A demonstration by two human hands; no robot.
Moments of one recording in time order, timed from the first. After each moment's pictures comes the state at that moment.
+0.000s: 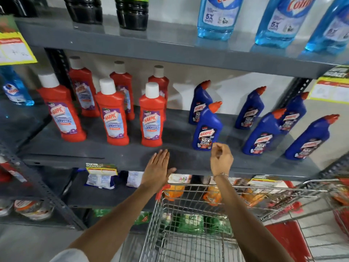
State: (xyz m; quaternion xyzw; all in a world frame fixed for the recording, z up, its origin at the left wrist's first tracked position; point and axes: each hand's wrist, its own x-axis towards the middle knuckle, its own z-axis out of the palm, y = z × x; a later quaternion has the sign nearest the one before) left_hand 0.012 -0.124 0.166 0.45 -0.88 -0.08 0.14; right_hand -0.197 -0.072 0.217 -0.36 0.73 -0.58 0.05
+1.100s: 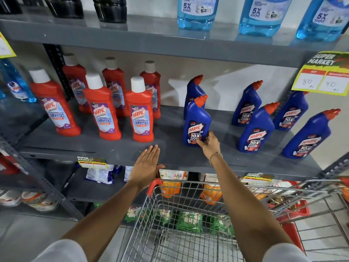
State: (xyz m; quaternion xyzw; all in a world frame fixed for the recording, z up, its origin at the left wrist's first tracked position) left_hand 0.005 -0.119 0.158 0.48 -0.87 -0.03 0.07; right_hand -0.250 -0.114 0.212 -0.40 0.70 -0.51 0.31
